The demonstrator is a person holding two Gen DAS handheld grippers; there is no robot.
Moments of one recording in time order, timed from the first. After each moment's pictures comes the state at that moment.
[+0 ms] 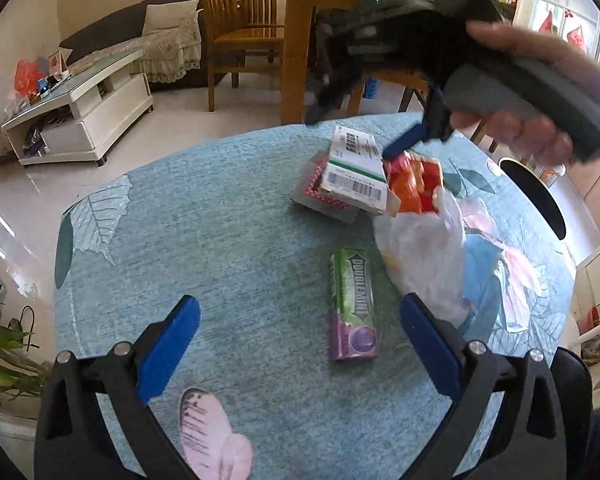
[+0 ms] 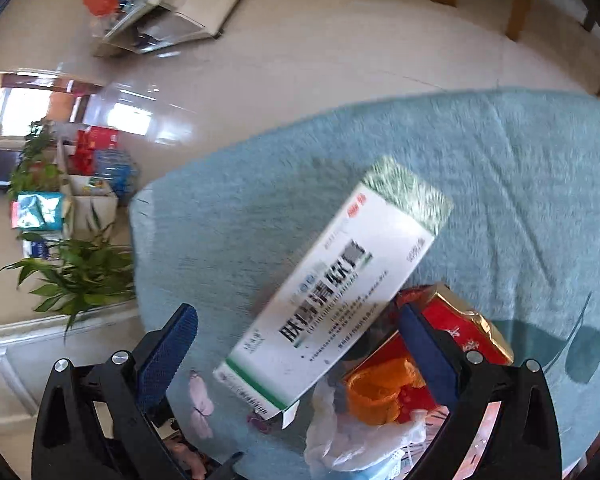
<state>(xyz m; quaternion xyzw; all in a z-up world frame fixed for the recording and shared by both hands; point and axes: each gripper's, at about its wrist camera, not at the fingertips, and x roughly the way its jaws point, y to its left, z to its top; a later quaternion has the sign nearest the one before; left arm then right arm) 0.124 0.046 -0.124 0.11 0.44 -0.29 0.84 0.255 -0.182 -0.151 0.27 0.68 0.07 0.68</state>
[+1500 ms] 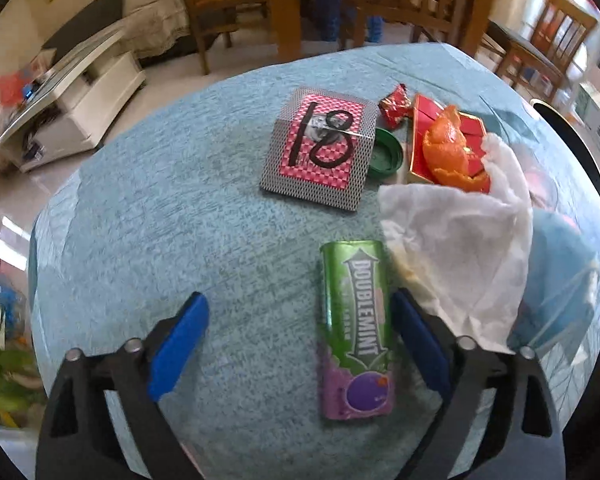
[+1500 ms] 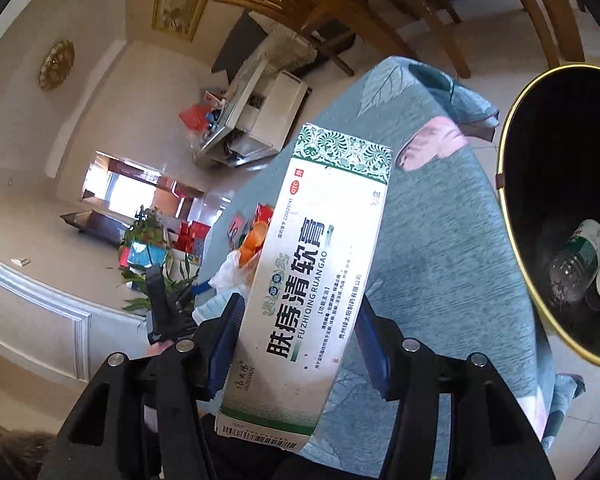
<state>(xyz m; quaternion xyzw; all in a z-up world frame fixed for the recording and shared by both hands) 0.147 -0.014 -0.169 0.19 0.50 -0.26 0.80 -0.016 -0.402 -0.137 0.42 0.42 0.15 0.79</state>
